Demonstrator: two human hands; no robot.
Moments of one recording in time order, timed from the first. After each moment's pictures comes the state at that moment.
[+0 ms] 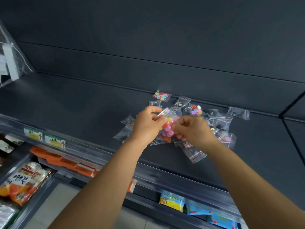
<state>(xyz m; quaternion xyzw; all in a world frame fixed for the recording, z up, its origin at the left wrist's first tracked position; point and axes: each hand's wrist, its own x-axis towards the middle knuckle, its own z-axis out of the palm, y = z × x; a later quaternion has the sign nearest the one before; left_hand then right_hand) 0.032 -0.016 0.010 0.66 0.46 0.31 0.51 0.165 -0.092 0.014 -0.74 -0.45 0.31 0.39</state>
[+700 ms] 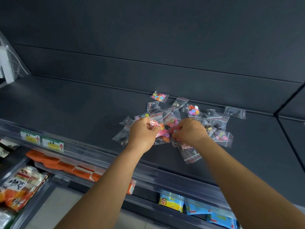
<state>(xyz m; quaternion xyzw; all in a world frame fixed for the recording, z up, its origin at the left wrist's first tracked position) 0.018 -0.023 -0.004 0.70 0.51 0.26 0.42 0.162 -0.077 0.007 -0.86 -0.47 0.18 0.12</state>
